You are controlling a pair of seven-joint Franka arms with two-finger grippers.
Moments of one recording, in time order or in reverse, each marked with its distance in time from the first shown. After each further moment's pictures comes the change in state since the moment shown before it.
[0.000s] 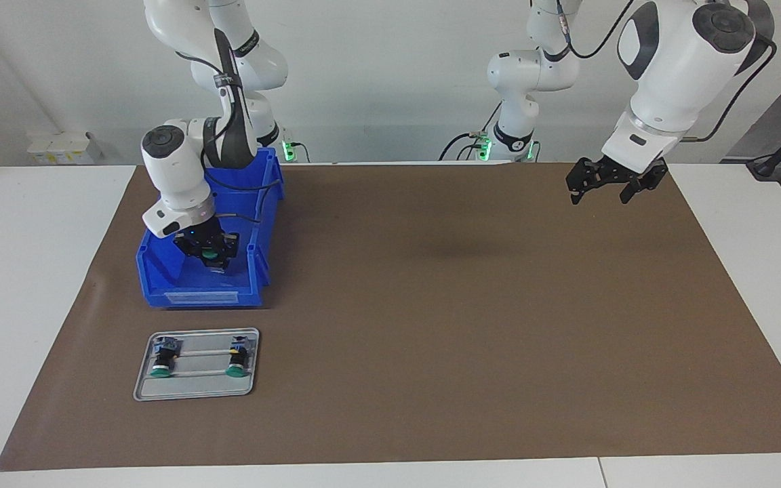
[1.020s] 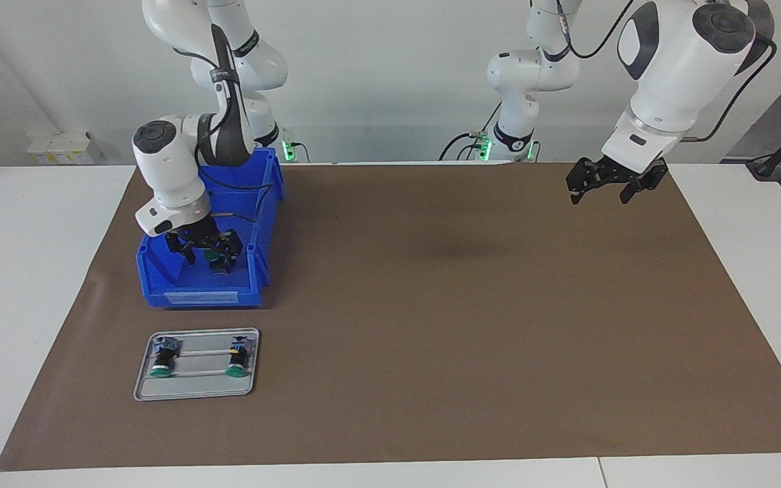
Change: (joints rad) left arm 0.000 0.000 0.000 0.000 0.000 0.000 0.000; right arm 0.007 -0.013 0.003 0.121 0.019 -0.117 0.027
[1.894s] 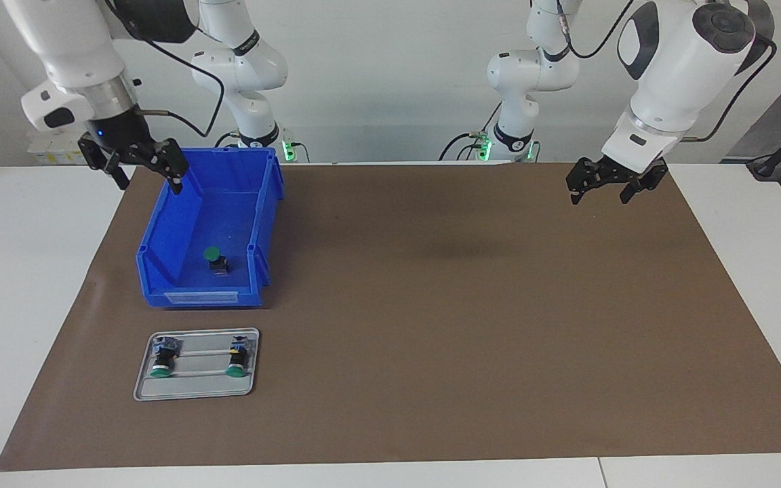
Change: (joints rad) left arm 0.000 0.000 0.000 0.000 0.000 0.000 0.000; right arm -0.012 -0.027 -0.001 0.725 -0.021 -0.804 0.007
